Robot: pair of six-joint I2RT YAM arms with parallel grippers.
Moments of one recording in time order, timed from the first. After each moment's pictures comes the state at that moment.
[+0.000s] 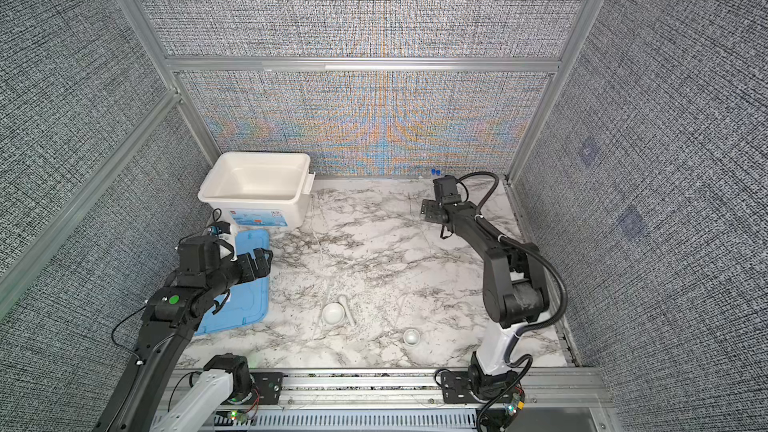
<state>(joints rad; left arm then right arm) -0.11 0.80 0.86 -0.75 0.11 -0.32 0.20 1.72 1.30 -0.39 0.19 0.30</state>
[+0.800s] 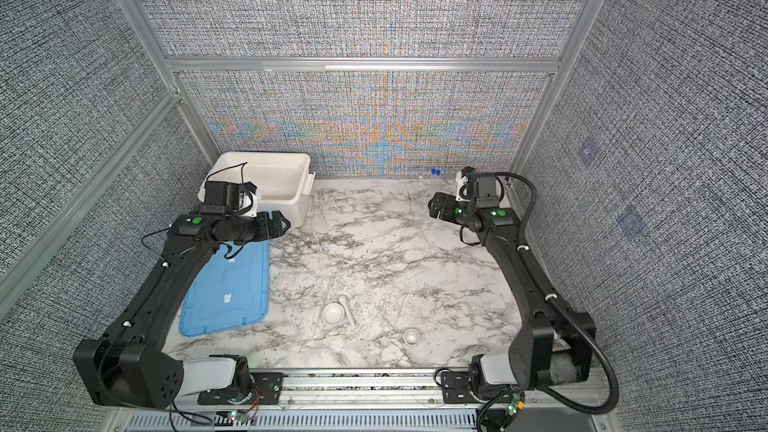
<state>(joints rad) -0.12 1.35 1.29 -0.87 0.26 -0.24 0.08 1.47 1.33 -0.59 -0.20 0.36</state>
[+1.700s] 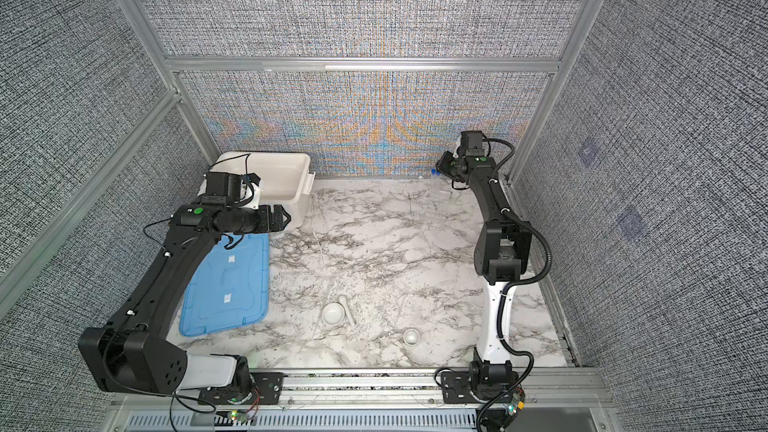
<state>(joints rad) -0.13 1.38 1.37 -0.88 0.23 -0.17 0.01 2.25 2.17 -0.63 -0.24 0.45</state>
